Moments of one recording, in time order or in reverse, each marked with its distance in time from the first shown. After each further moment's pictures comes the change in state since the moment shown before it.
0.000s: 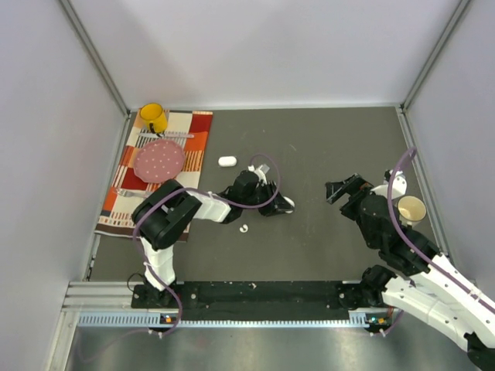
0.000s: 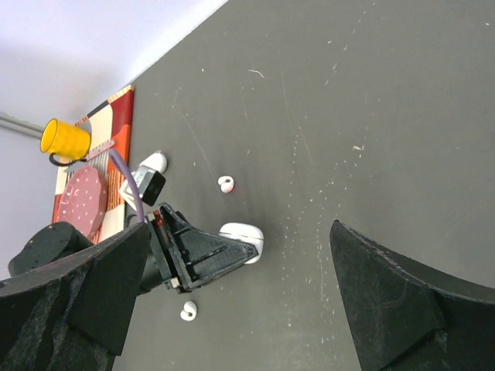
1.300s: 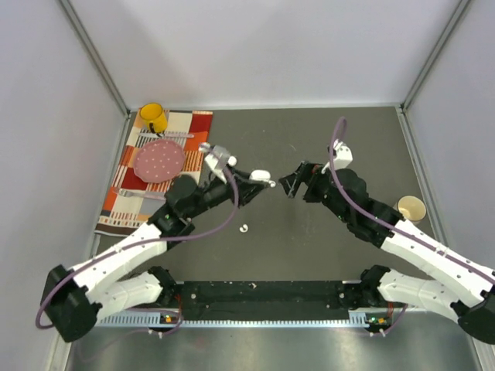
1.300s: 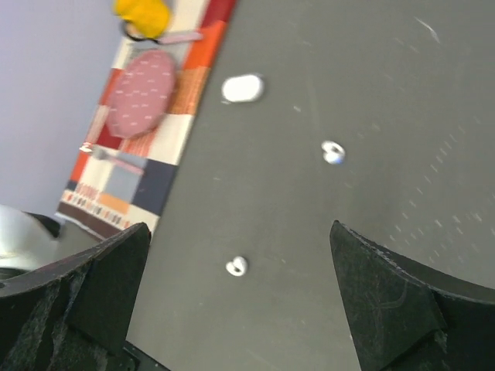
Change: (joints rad) left arm -0.002 -0.958 -0.246 -0.084 -0.102 0.667; right arm 0.085 0.383 0.171 0.321 -0.360 -0.277
